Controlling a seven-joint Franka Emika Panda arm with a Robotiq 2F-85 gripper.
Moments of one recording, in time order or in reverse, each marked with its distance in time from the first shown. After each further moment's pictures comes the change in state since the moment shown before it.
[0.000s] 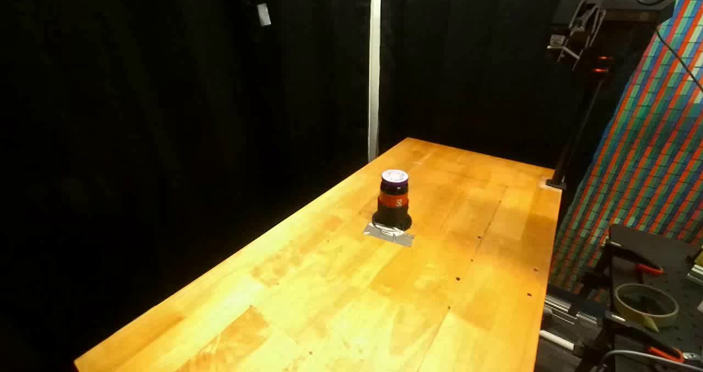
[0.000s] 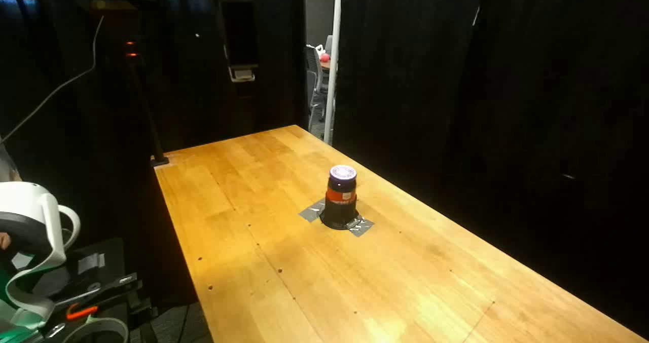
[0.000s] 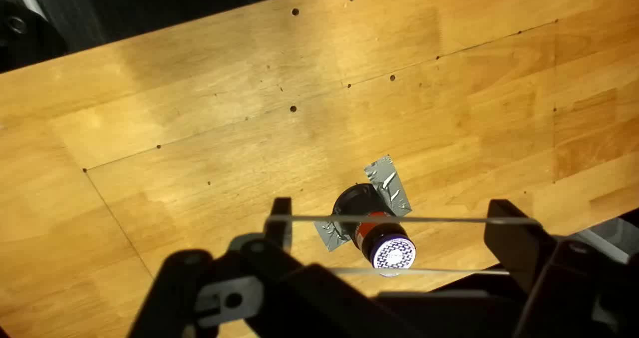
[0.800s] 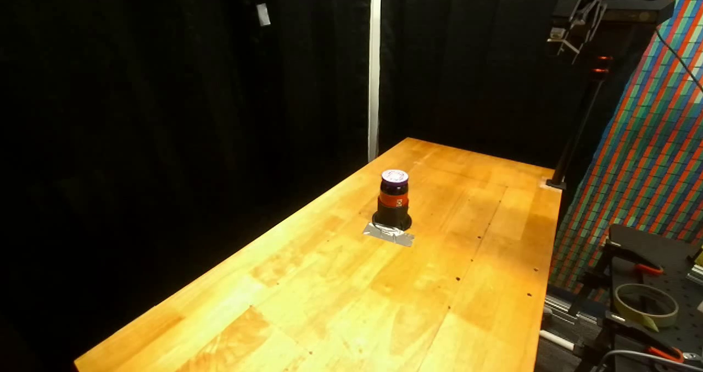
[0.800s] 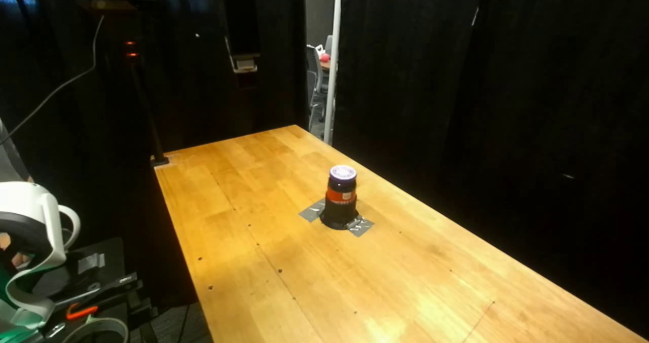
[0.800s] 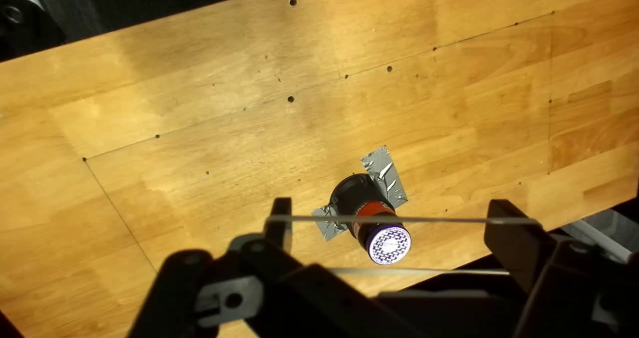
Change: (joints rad) arm 0.000 -0.006 0.000 0.014 0.000 0.001 0.000
